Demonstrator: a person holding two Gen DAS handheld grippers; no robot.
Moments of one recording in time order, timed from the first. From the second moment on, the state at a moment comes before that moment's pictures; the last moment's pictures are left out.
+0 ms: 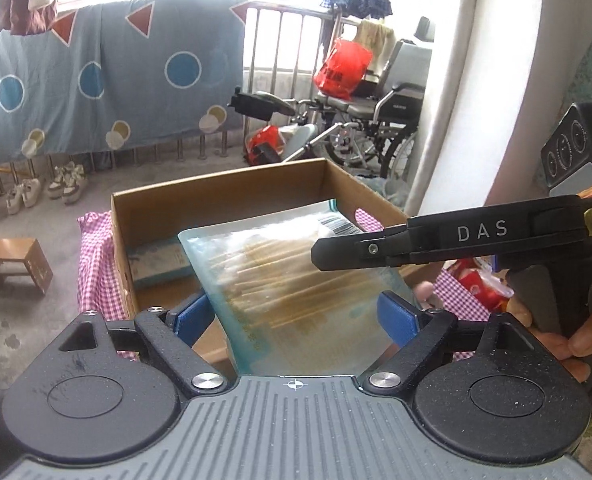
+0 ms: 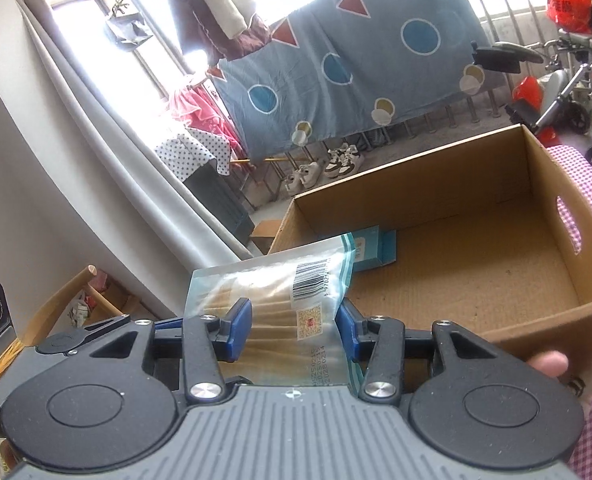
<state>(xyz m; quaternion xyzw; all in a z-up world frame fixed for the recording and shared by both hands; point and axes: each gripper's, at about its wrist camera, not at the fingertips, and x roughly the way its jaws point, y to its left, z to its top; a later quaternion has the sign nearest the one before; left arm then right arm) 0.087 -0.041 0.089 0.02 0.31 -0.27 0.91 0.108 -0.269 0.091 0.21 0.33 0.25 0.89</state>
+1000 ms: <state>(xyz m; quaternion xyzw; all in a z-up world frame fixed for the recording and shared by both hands) 0.205 -0.007 0.070 0.02 0.40 -0.19 0.90 0.318 -0.260 -0.029 0.18 0.59 0.18 0.77</state>
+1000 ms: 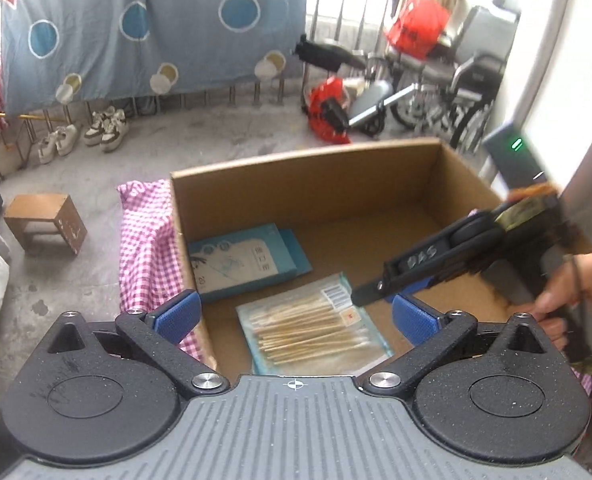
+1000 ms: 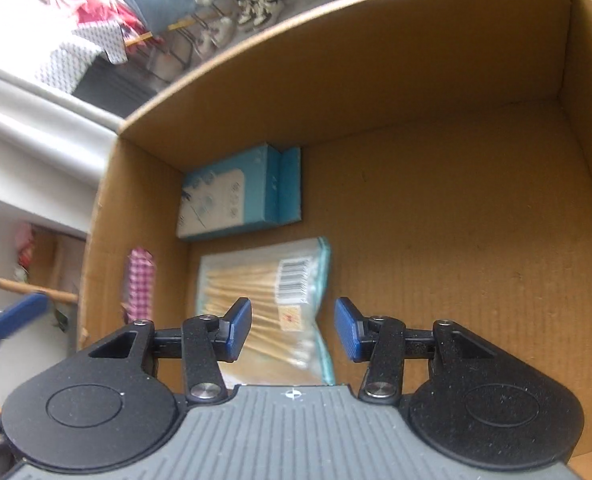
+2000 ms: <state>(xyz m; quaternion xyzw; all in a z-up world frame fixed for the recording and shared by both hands) 0.118 0.094 0.037 -0.13 0.39 -0.17 0.90 0.335 -0.152 -0.042 -0.02 0.64 0.17 0.75</state>
